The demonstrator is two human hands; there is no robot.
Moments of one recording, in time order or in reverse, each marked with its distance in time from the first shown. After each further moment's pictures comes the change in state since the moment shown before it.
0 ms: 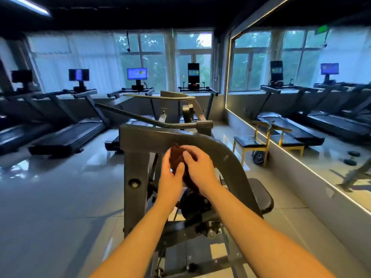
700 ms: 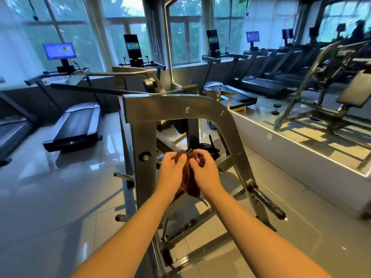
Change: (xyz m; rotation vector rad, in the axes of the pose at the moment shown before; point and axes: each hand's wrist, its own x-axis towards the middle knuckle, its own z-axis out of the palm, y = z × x) left_hand -0.041 -0.037 -0.118 0.094 -0.381 -0.228; right_hand -0.134 0.014 0.107 -0.097 0.375 0.378
